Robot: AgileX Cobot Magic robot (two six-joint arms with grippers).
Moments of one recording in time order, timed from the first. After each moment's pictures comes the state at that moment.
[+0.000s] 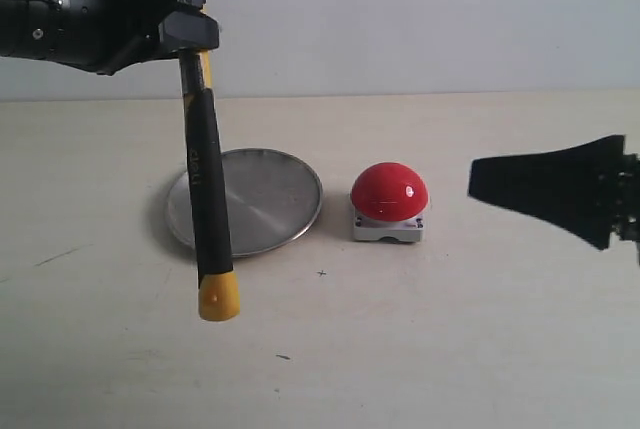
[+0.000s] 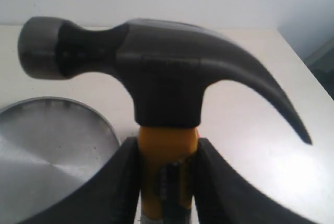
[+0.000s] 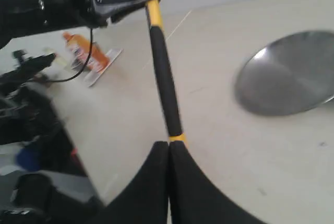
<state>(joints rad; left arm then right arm) -0.44 1.39 -1.05 -0.90 0.36 0.52 -0.16 1.03 -0.44 -1.56 -1.08 1.83</state>
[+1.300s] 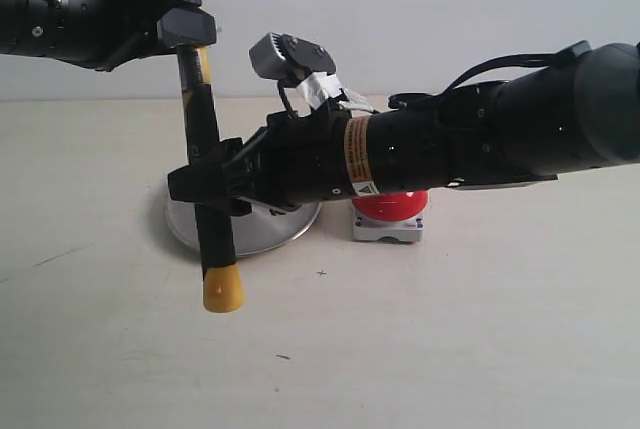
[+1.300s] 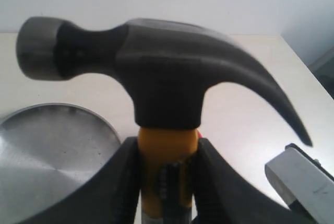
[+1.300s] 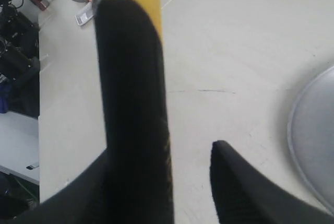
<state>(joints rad) -0.44 1.39 -1.05 -0.90 0.34 0.52 0.47 1.85 -1.02 -1.20 -0.69 1.43</state>
